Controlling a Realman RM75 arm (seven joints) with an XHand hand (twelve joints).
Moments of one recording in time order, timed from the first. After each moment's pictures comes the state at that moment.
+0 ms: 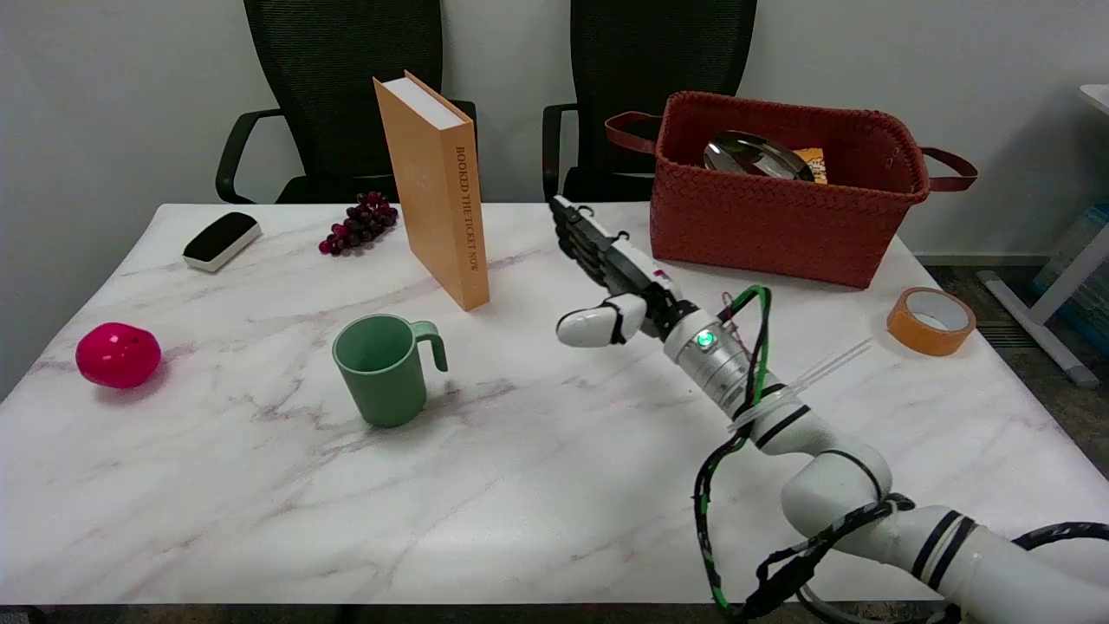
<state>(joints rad) 0.08 -1.07 -1.97 1.40 0.53 0.41 1.26</state>
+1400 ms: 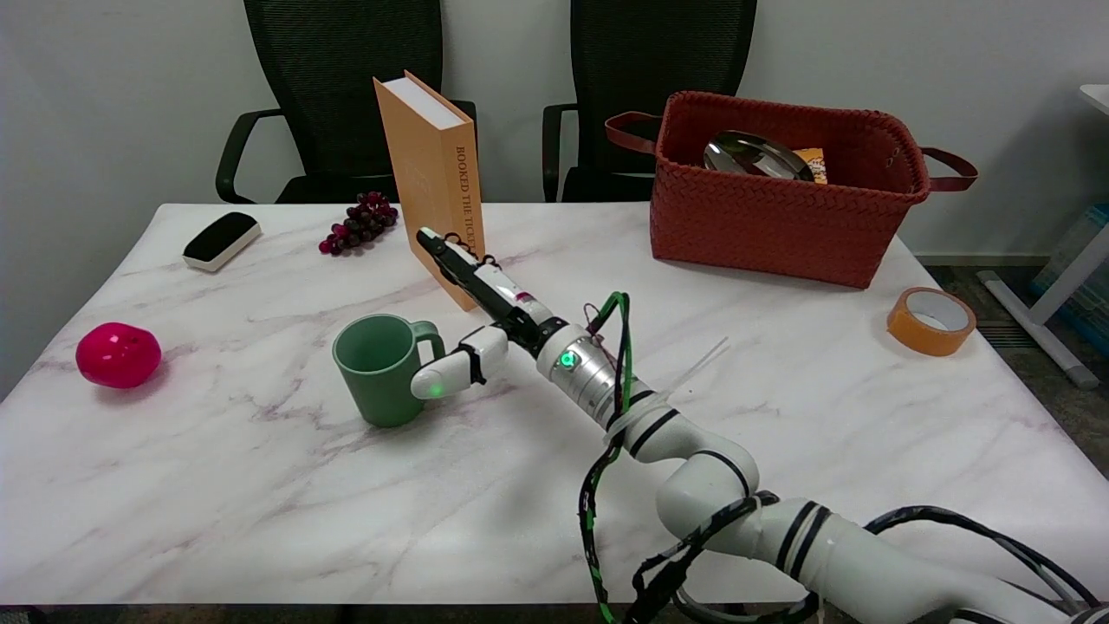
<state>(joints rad) 0.28 -1.36 -2.12 1.21 0.44 0.33 1.03</state>
